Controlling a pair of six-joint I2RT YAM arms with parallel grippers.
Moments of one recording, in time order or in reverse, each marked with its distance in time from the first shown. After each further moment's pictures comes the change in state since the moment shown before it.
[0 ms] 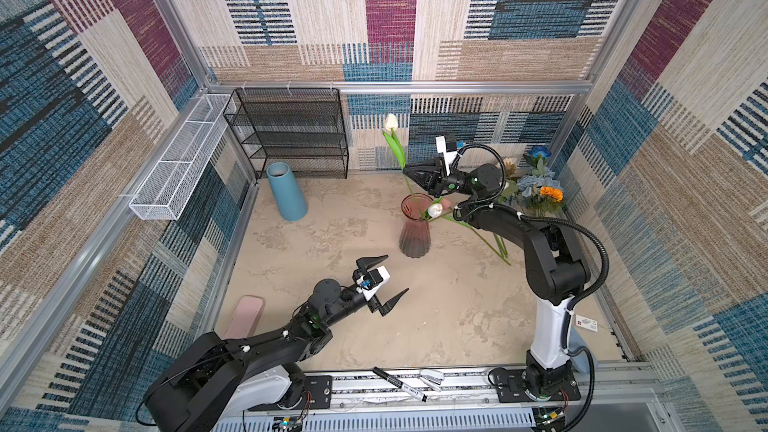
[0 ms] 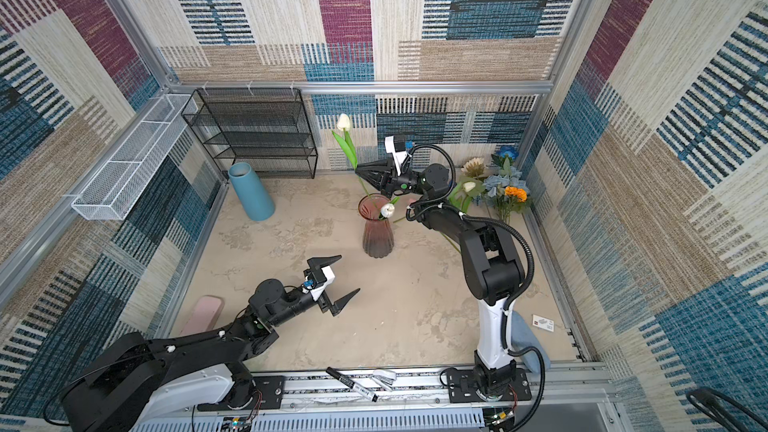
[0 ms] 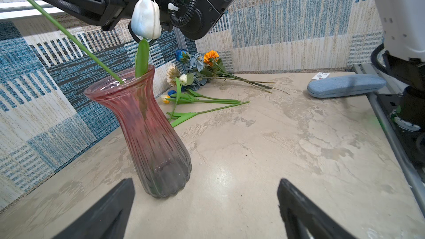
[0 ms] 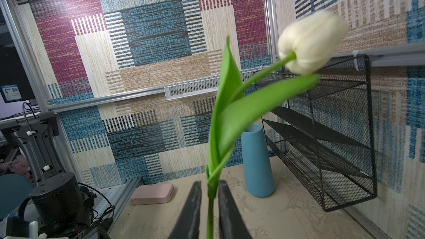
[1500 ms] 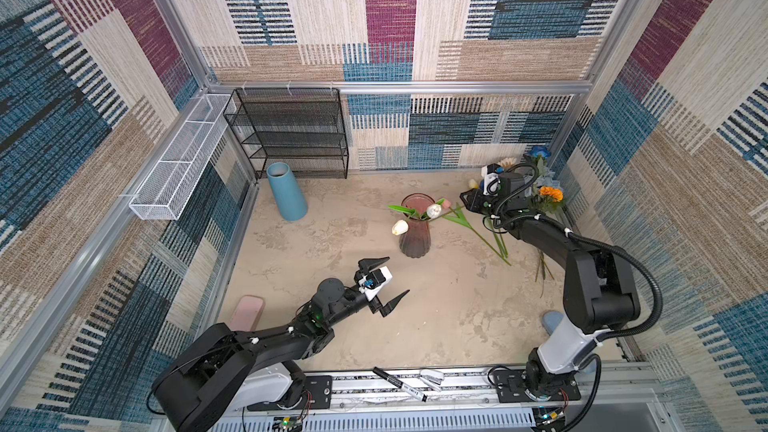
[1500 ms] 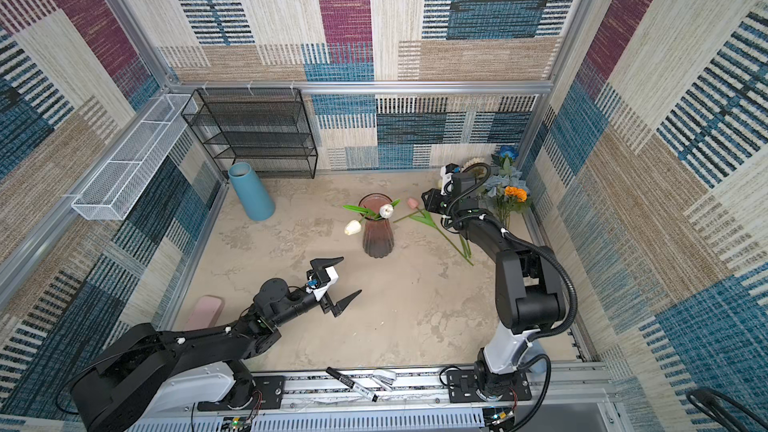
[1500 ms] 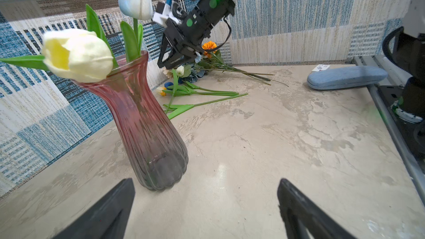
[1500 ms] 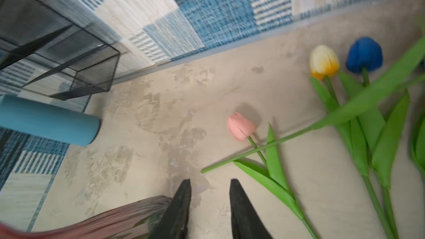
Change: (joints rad) left arm -0.001 0.061 0.000 0.027 0.002 -0.003; right arm -0.232 -0.249 -0.269 -1.117 0.736 -0.217
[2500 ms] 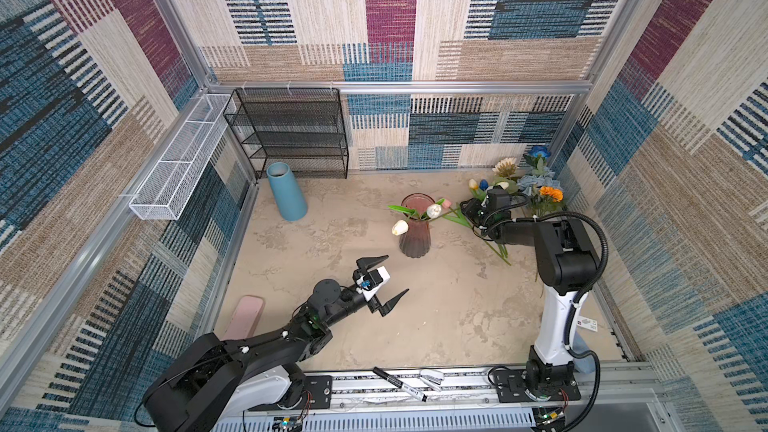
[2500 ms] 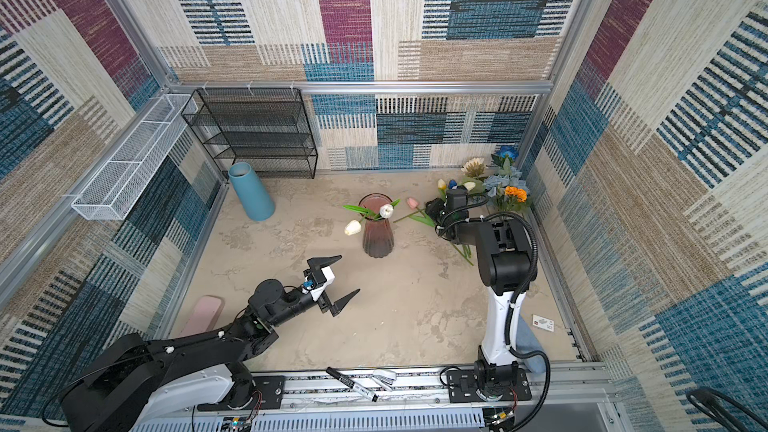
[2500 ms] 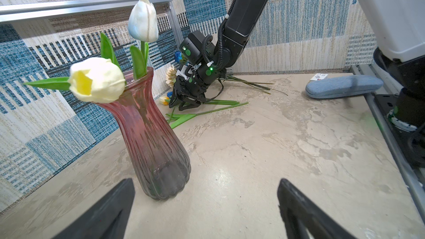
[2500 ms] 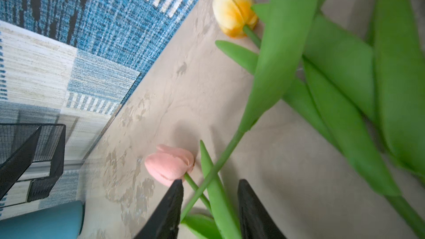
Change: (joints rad) left arm -0.003 -0.070 0.000 -0.033 0.002 0.006; right arm -0.016 0.324 0.002 0.335 0.124 0.417
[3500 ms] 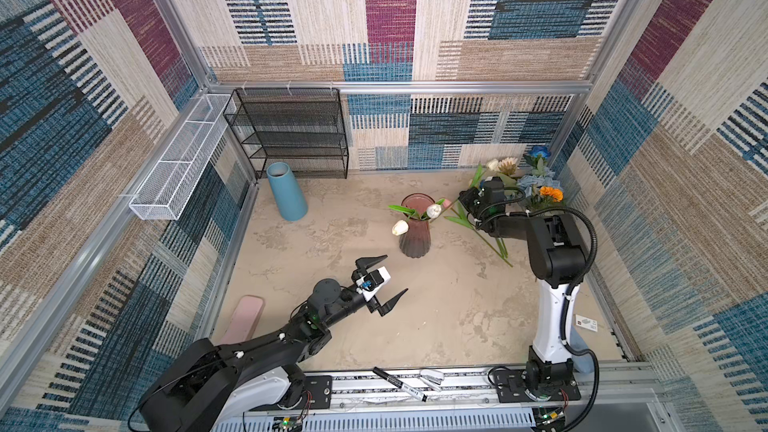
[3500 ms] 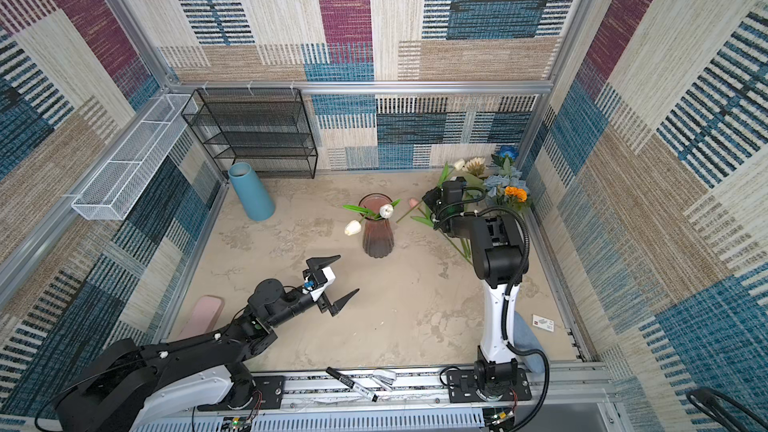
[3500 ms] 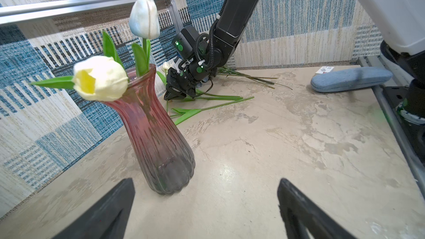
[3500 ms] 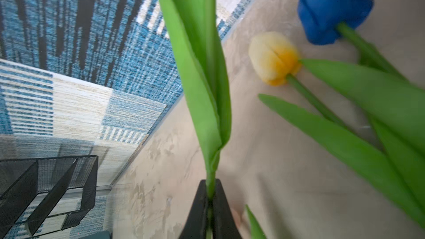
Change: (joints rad) left arm -0.004 -0.061 0.008 -0.076 -0.026 0.034; right arm 0.031 0.058 0.108 0.096 0.056 0.099
